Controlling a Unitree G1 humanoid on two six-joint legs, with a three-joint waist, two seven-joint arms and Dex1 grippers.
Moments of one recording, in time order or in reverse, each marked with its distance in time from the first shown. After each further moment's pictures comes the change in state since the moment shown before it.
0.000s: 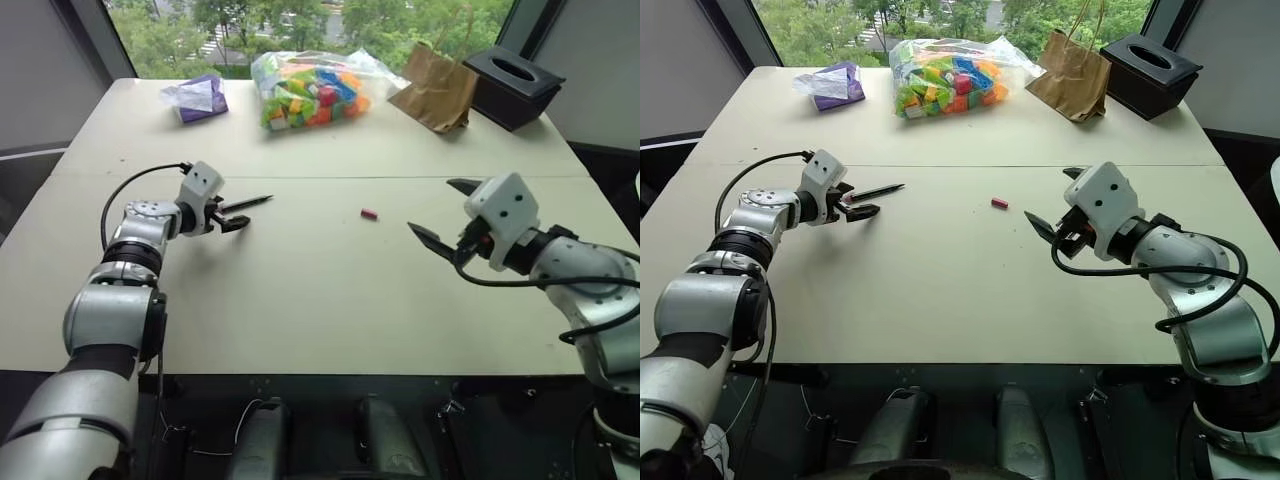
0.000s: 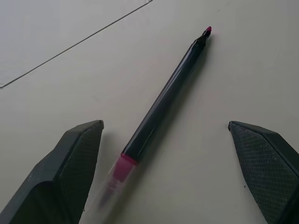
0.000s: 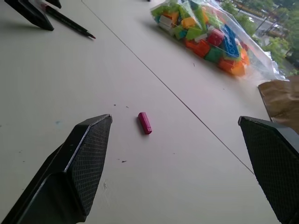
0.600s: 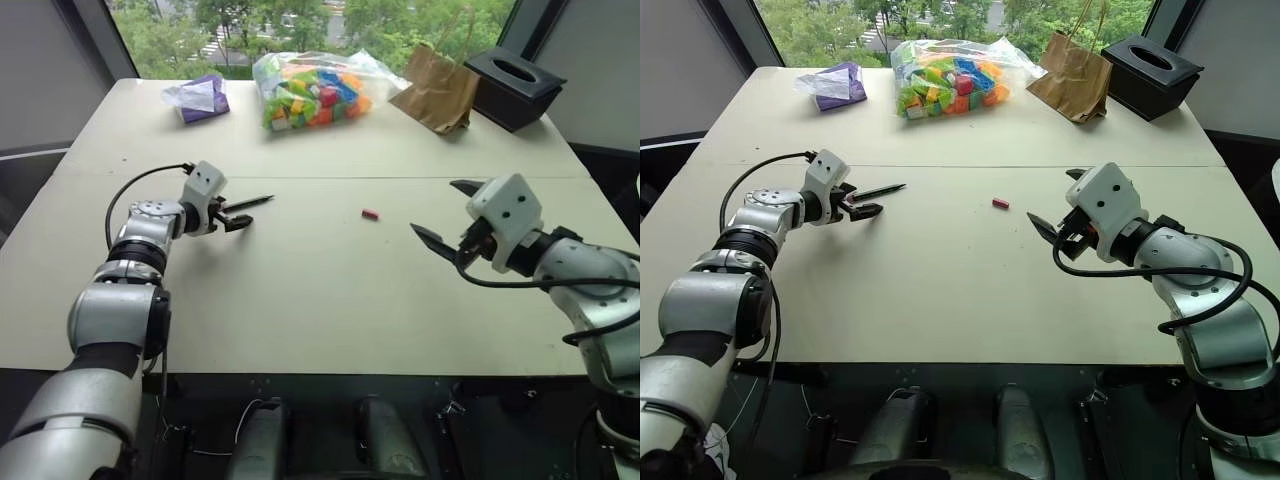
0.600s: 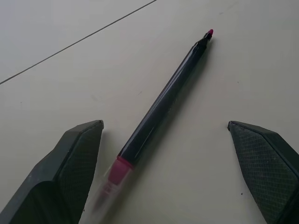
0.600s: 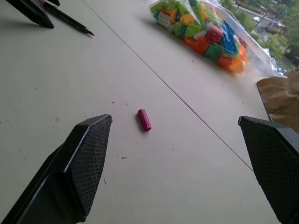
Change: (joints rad) left arm -0.010 -0.018 0.021 0.009 0.015 0.027 0.005; right arm 0.007 -0.004 -0.004 -0.019 0.000 0.032 -0.003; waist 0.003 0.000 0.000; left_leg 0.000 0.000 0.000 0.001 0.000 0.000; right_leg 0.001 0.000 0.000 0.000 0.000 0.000
